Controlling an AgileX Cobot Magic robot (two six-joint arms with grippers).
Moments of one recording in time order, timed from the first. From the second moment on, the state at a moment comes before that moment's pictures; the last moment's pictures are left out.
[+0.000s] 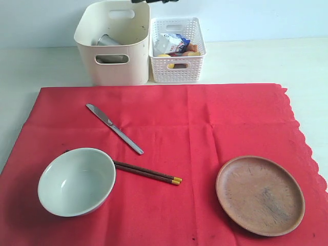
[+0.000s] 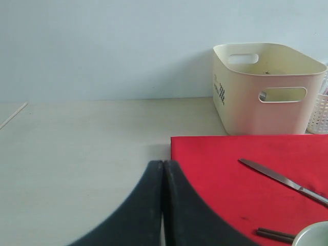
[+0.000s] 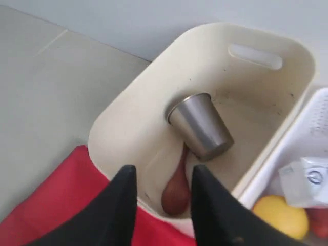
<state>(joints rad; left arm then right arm) -0.03 0.01 0.00 0.02 0.21 0.03 0.55 2.13 -1.94 0.73 0.67 -0.52</state>
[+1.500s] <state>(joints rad) -0.03 0.01 0.00 0.02 0.21 0.03 0.90 2.06 -1.27 0.41 0.36 -0.45</state>
